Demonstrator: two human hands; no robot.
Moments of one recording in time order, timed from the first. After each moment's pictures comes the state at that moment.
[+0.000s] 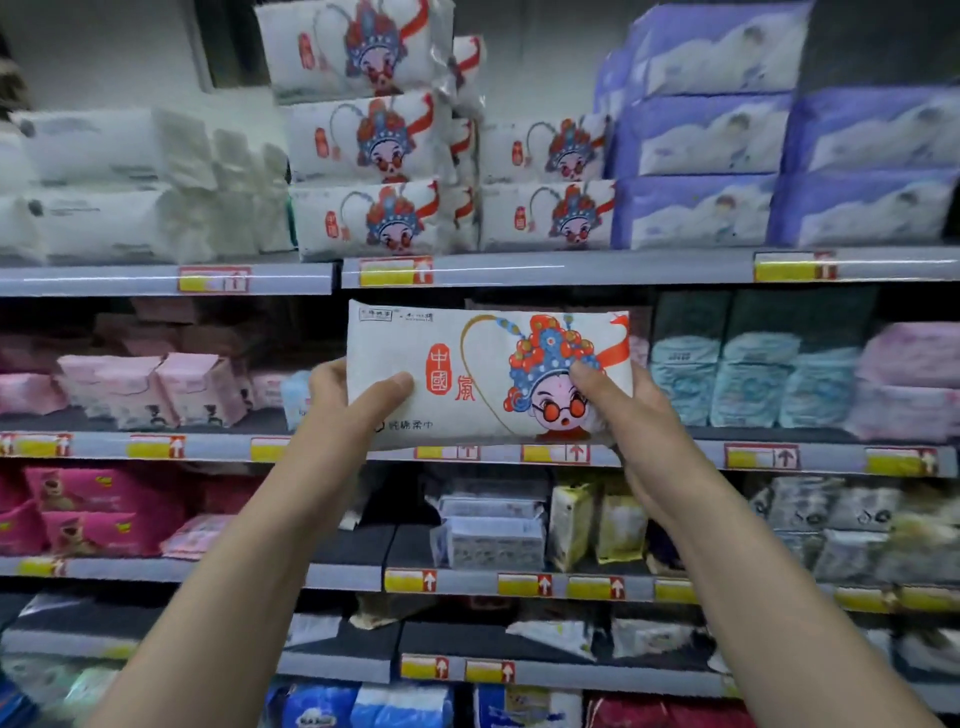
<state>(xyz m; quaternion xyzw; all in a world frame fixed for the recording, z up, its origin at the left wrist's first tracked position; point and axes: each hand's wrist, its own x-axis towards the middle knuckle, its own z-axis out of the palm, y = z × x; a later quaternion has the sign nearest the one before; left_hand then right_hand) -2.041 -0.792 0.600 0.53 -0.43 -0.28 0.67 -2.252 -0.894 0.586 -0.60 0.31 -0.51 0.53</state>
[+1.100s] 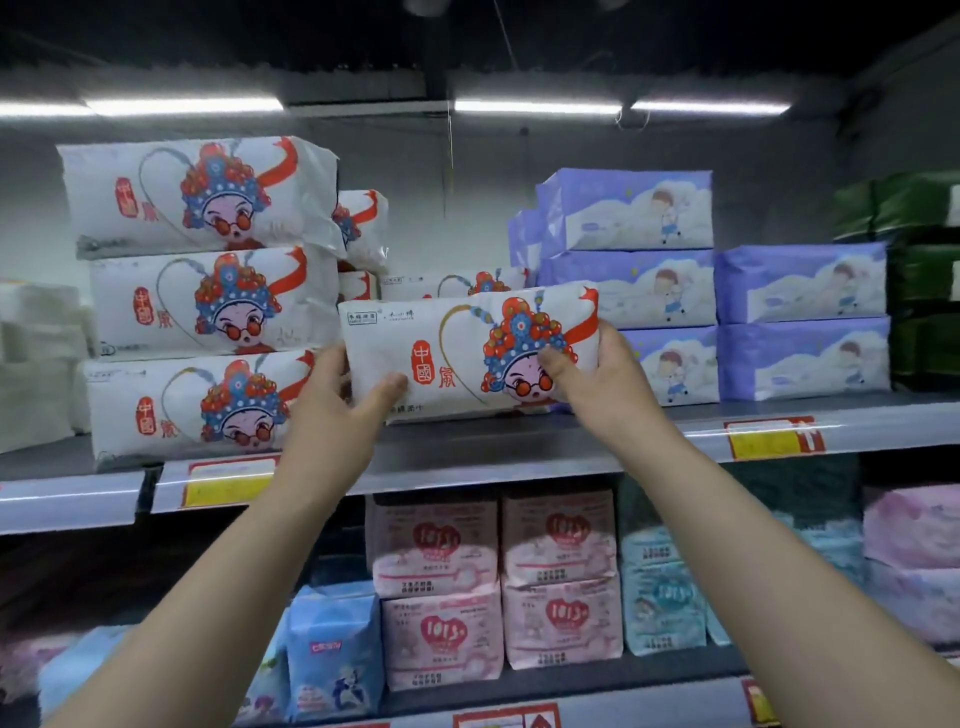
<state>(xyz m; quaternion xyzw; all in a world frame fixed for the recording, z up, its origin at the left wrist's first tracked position) -2.035 -1.044 0.718 0.50 -0.56 -0.04 0.65 -2.248 -1.122 0.732 -0.66 0.37 -0.62 0.21</state>
